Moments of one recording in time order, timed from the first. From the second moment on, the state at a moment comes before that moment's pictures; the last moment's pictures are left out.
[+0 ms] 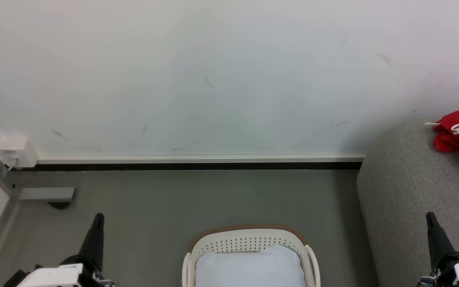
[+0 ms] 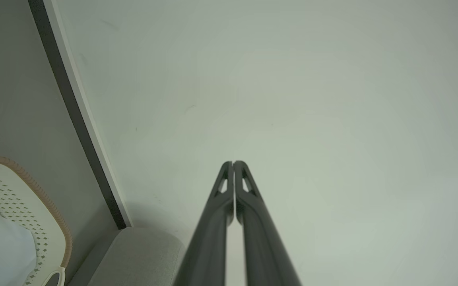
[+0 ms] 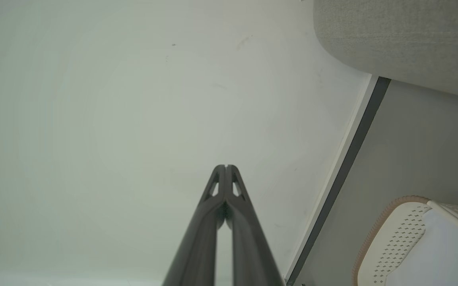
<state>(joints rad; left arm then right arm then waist) -0.11 0.05 0.11 0.25 -1.61 -0.13 0.11 -0.10 -0.05 -0.11 0.25 1.61 0.13 0.11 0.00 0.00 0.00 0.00</state>
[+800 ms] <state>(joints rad) -0.11 0.05 0.11 0.25 -1.61 -0.13 0.11 -0.10 -0.05 -0.11 0.25 1.61 0.13 0.11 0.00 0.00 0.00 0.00</state>
